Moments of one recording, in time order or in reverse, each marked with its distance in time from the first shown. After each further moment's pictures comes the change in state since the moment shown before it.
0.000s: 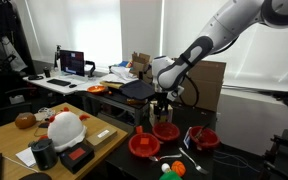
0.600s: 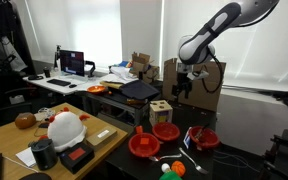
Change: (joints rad) arm -0.167 -0.343 0.002 -0.339 0.196 0.000 -0.007
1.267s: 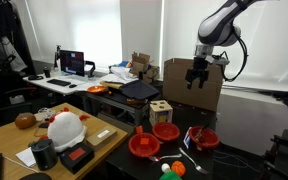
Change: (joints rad) arm -0.068 -0.318 -0.003 -0.260 0.134 -0.023 -0.060
